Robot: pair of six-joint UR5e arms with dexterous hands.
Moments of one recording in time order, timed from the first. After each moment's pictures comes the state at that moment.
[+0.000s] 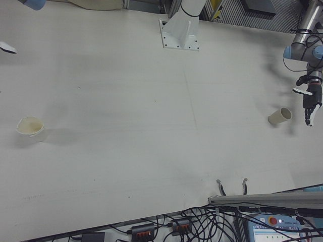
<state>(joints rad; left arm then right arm) -0.89 -1.36 -1.58 -0.45 1.29 0.34 1.43 -1.82 1.82 -3.05 -1.57 -0.31</state>
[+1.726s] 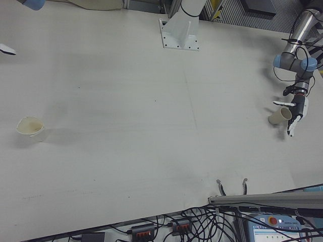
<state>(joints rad) -0.81 -1.54 -1.45 -0.40 1.29 0.41 1.43 -1.83 1.81 -3.04 -1.57 -0.31</state>
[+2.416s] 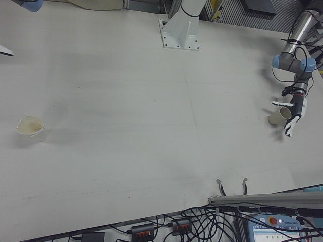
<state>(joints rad) -0.80 -1.56 -1.46 -0.39 1.29 0.41 1.43 -1.83 1.78 -3.02 -1.57 -0.31</state>
